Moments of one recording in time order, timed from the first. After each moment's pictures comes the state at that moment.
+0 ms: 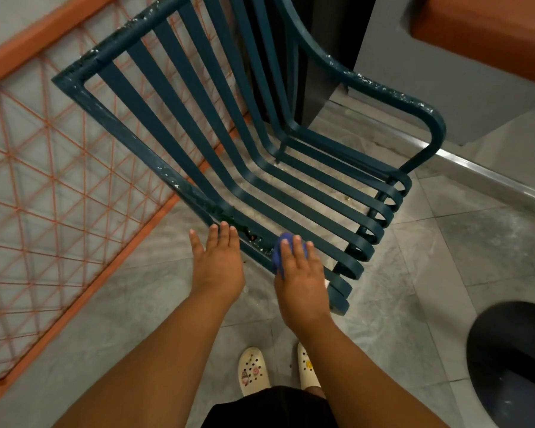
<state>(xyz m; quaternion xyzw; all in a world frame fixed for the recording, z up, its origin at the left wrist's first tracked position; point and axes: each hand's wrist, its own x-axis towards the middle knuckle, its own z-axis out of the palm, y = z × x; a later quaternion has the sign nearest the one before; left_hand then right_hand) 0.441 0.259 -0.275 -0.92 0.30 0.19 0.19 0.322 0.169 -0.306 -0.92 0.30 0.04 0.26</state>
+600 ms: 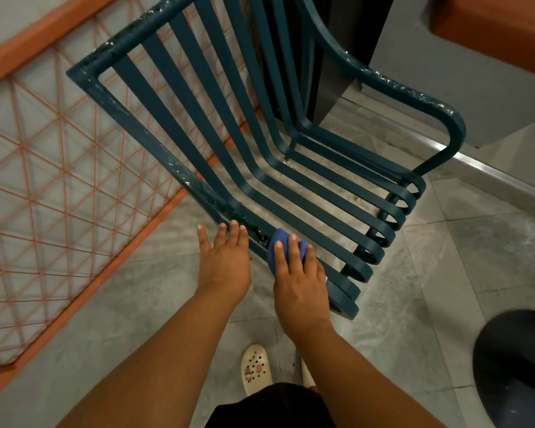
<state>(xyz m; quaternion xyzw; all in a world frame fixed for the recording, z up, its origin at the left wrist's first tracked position) 0.446 0.261 -0.275 -0.92 0.31 0.18 0.19 0.331 0.184 -0.303 -0.95 0.24 0.10 0.18</state>
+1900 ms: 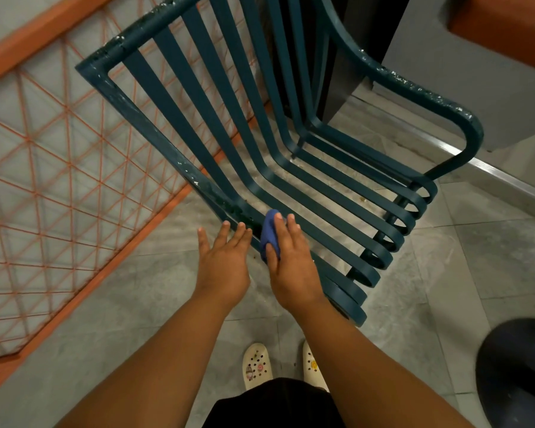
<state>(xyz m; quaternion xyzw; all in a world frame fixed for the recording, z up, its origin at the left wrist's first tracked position) 0.458 0.279 -0.280 -0.94 0.31 0.15 0.07 0.379 0.173 -0.297 -0.88 0.24 -0.01 0.42</state>
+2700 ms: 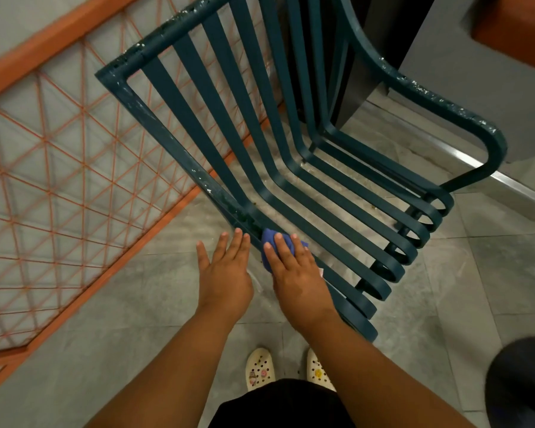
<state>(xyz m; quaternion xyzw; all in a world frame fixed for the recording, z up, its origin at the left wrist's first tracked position) 0.461 0.294 -0.289 -0.95 0.26 0.15 0.03 0.382 0.174 -0.318 -0.97 0.10 0.07 0.19</state>
